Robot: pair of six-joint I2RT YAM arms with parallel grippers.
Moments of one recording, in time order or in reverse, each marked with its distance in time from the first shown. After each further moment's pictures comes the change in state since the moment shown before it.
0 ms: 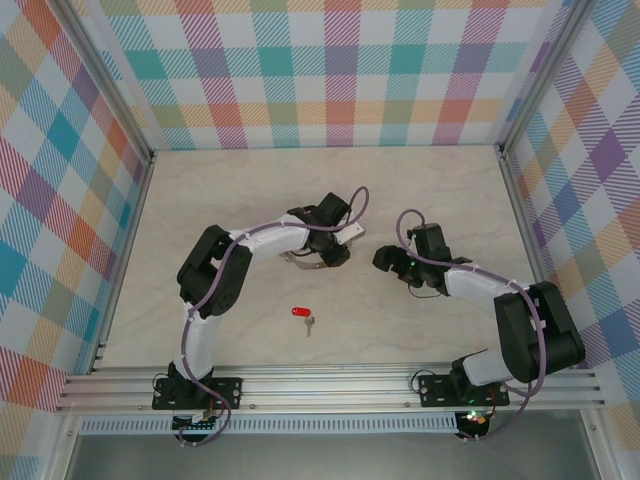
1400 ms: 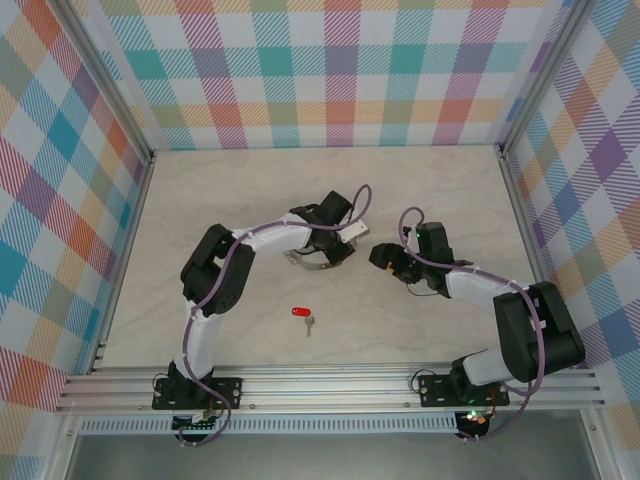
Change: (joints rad) left arm -0.001 -0.005 0.016 0.027 0.075 -0.001; right arm -0.013 0.000 -0.035 0.163 -0.201 0.032
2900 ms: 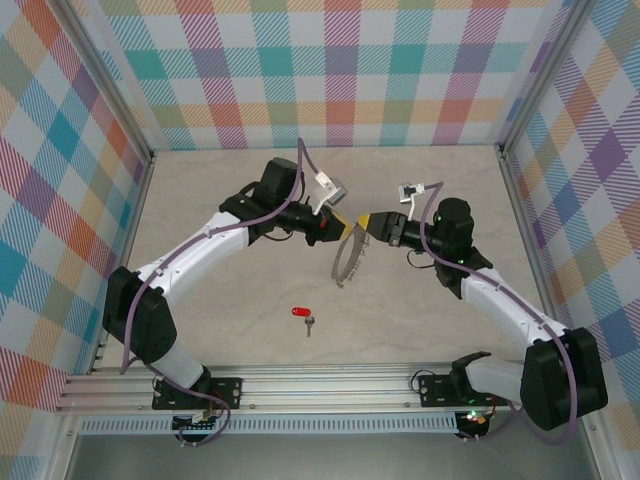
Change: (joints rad) left arm 0.116 -0.480 -0.125 0.046 0.587 -0.200; right arm 0.039 -0.241 0.135 0.257 -0.295 0.074
